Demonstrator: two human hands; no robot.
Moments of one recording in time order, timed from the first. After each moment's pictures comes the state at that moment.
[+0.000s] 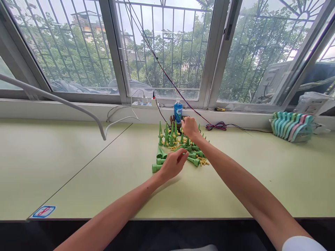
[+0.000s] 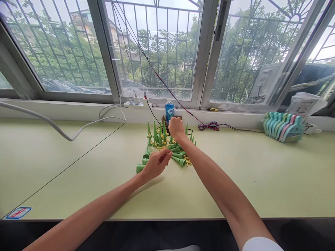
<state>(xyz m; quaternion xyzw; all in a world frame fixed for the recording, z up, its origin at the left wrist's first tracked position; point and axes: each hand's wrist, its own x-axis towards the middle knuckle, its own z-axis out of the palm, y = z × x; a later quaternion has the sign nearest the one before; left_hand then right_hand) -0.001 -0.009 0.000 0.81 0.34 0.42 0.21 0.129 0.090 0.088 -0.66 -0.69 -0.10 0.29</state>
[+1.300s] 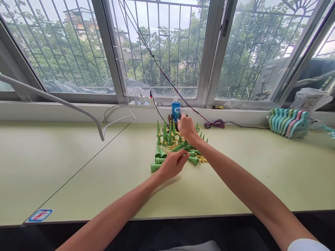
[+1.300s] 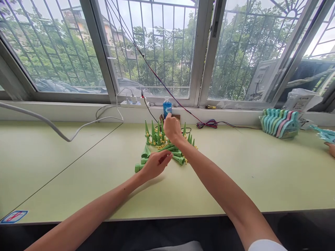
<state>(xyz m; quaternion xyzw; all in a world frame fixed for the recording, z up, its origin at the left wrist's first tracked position) -0.003 -0.012 0.004 0.85 0.31 0.39 0.19 0.118 0.066 0.089 -0.61 -0.69 -0.08 0.39</state>
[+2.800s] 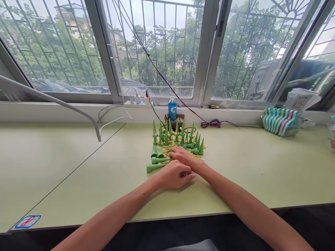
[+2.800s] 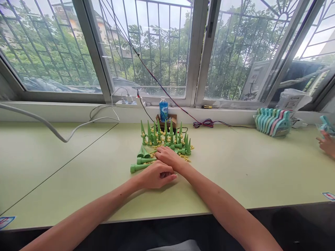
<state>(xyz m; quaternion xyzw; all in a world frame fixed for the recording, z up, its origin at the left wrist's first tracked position) 0.002 -0.031 0.006 0.94 0.17 0.25 0.14 0.131 0.017 -0.003 -0.35 -0.92 -0.11 0.14</state>
